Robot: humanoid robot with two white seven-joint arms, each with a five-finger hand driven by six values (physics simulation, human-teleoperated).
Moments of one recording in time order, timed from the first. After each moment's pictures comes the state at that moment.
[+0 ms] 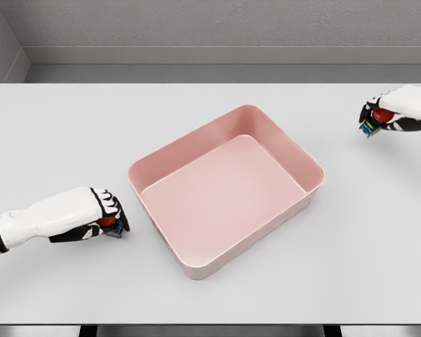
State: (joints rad) left arm -0.02 0.96 -0.35 -1.80 -0.28 -0.61 -0.28; right arm -0.80 -0.89 0.71 -1.05 0.40 -0.61 0.38
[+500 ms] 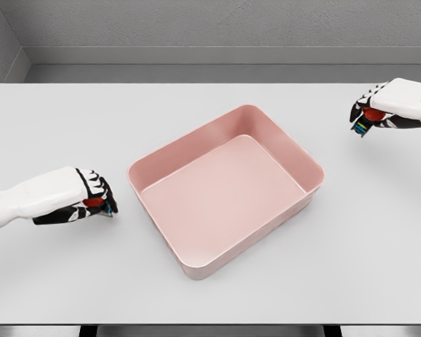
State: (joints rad) left arm -0.09 1.03 -0.35 -1.80 -0.19 -0.61 -0.28; right arm -0.77 -0.96 0.71 -1.26 0.39 -0.61 0.38
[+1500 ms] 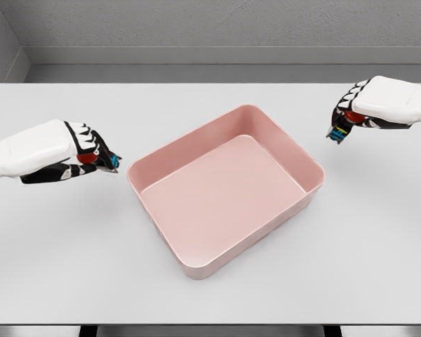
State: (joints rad) left arm -0.26 1.05 -0.36 -1.80 -0.11 -0.61 -0.28; right arm -0.74 -1.00 0.67 -1.47 0.39 -0.61 0.39
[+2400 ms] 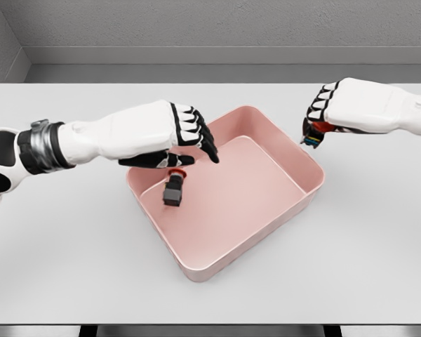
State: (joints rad) left arm -0.67 0.75 -0.71 -1.80 -0.12 -0.61 -0.30; right arm -0.73 -1.01 0.66 -1.69 0.38 -0.61 0.39
